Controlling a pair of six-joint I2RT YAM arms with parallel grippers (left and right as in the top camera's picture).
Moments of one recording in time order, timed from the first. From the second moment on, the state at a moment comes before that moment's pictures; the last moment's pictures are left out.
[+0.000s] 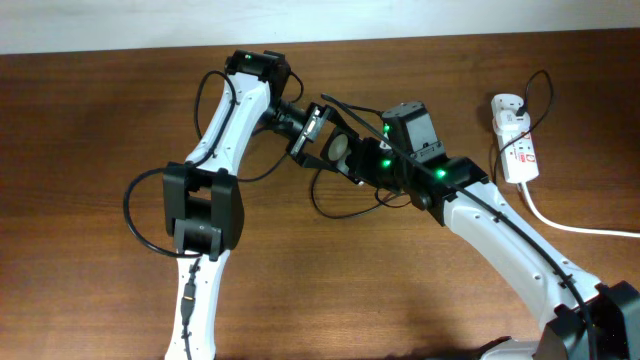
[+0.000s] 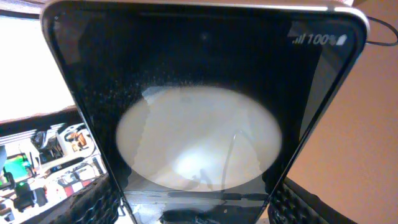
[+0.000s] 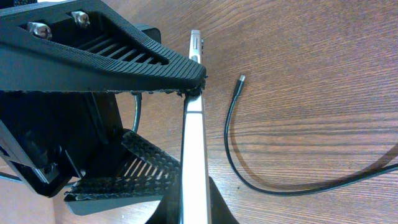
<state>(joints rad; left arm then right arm) -0.30 2.50 2.33 -1.60 1.12 -0.85 0.41 1.54 1.13 -0.43 -0.27 0.84</state>
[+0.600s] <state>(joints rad) -0.30 2.50 2.34 -1.59 1.12 -0.85 0.37 1.54 1.13 -0.47 -0.31 0.83</state>
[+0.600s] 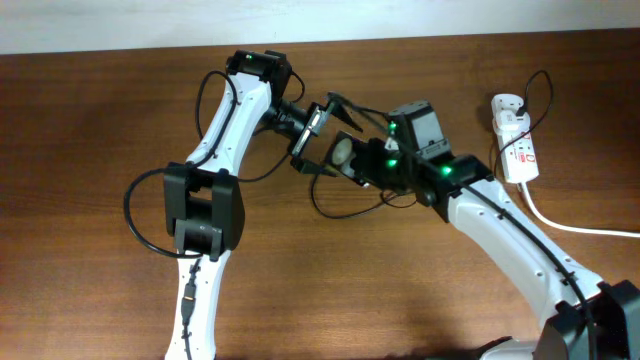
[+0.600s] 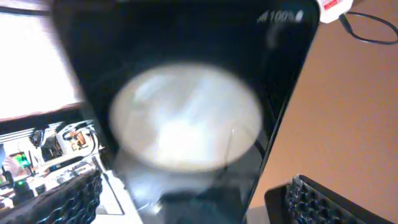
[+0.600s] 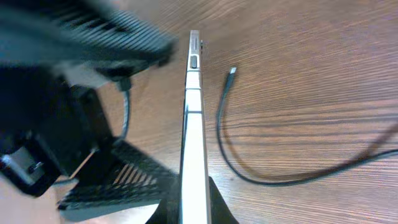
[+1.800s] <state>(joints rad) 0.00 2.37 2.34 -1.69 1.21 0.14 0.14 1.09 1.13 -0.79 -0.36 0.58</state>
